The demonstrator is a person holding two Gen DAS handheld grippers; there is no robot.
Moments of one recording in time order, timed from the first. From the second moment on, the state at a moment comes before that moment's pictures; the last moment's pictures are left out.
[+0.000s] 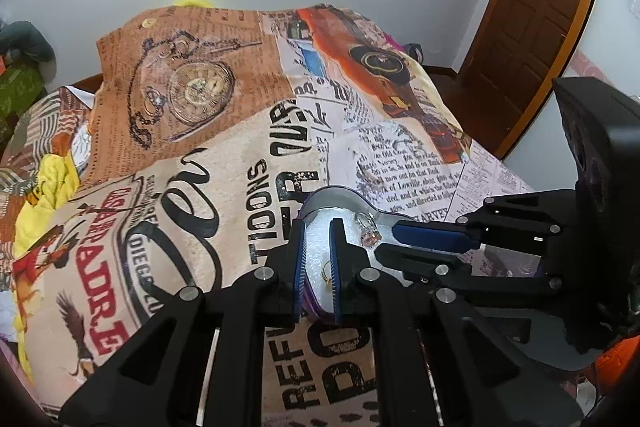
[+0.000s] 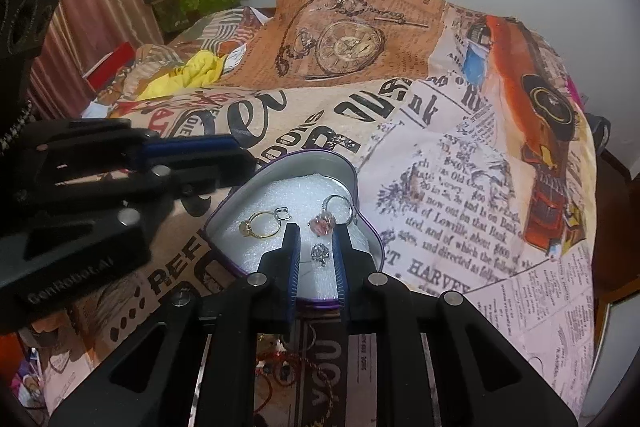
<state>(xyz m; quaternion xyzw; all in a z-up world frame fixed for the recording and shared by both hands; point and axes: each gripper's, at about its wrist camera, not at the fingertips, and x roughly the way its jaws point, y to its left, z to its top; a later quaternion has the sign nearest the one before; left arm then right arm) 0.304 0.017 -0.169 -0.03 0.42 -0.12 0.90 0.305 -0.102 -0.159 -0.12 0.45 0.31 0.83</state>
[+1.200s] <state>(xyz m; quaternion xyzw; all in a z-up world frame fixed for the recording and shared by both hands) 0.217 -0.020 -0.163 0.00 0.45 -0.13 0.88 0.233 -0.174 -0.136 -0.08 0.45 0.24 0.86</state>
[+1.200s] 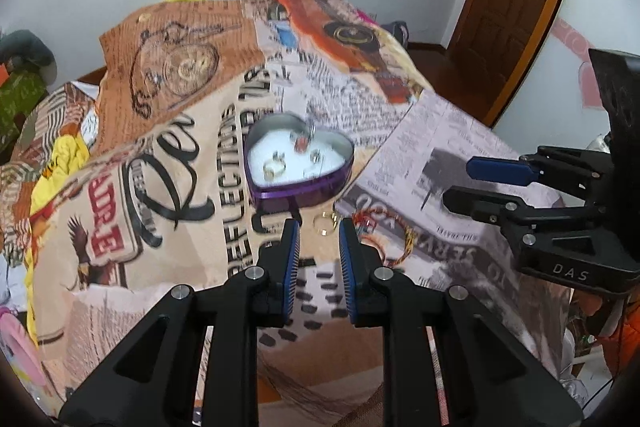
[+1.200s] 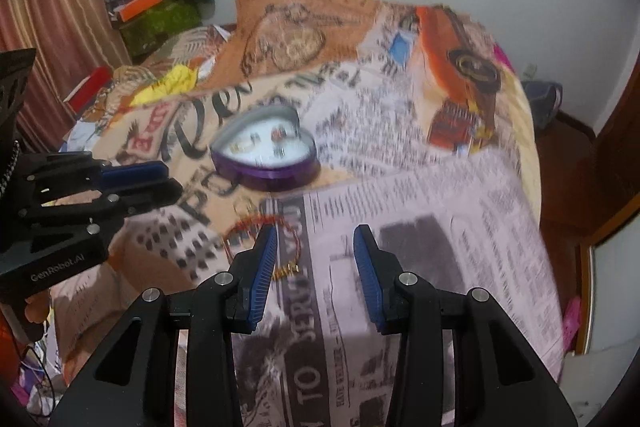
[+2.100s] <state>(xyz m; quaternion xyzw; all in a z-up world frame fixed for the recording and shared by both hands) 0.201 -0.008 -0.192 0.00 0.46 -0.10 0.88 0.240 -0.168 -0.183 -0.07 0.50 0.22 0.84</state>
